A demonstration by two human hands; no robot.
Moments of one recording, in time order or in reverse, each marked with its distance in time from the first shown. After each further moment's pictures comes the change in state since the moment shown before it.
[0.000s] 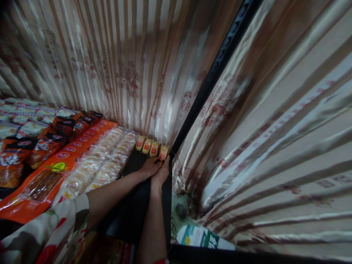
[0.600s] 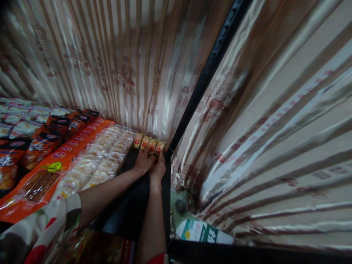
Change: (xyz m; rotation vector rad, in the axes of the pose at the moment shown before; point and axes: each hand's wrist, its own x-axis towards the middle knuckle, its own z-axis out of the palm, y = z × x) left_hand -0.008 0.001 -0.016 -0.024 0.249 -0.128; right_hand 0.006 0.009 0.012 -0.007 -0.116 -0.053
